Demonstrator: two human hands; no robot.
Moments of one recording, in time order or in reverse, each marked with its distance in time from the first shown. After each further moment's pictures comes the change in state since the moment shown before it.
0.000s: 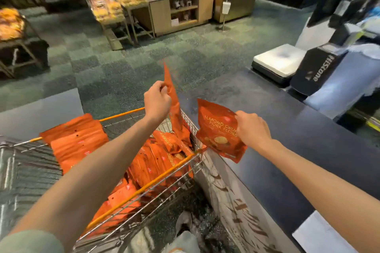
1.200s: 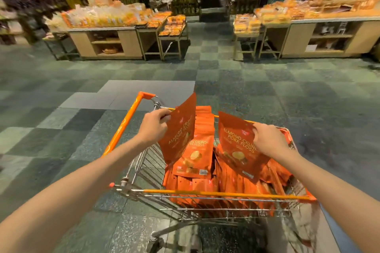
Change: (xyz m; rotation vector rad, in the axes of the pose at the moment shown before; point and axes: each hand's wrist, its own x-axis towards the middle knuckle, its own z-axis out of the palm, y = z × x) left_hand -0.109 -0.147 -0.314 0.357 0.196 -0.269; right_hand 0.045 -0.260 0.058 0.148 -0.140 -0.557
